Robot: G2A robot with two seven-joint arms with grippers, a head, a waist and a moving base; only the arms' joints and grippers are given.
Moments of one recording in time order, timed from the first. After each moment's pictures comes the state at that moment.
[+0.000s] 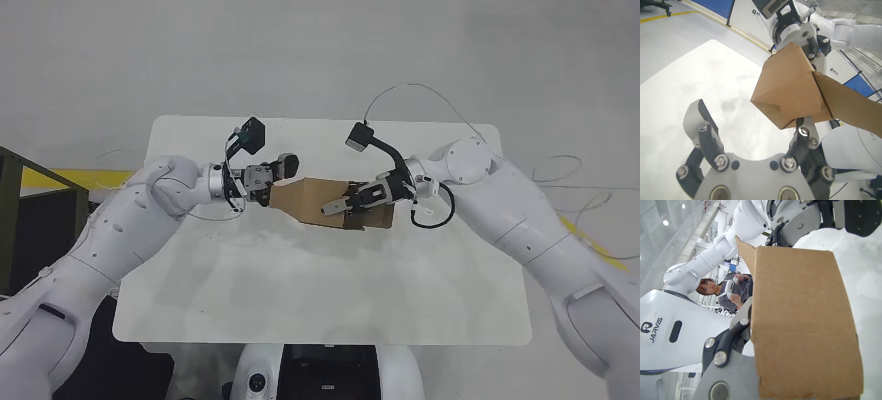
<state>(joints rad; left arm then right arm) 0.72 -0.83 -0.69 -1.25 0.21 -1.01 -0.37 -0.45 -1.14 0.47 -1.13 0.75 -0.52 1.30</state>
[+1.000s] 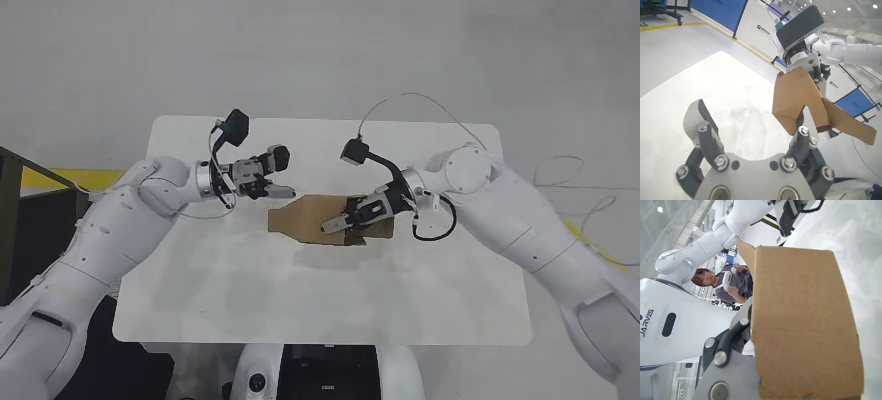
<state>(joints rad) 0.76 -0.83 -0.77 -1.28 0.14 -1.01 -0.42 -0.46 -1.09 0.43 -1.25 0.71 -0.54 1.28</state>
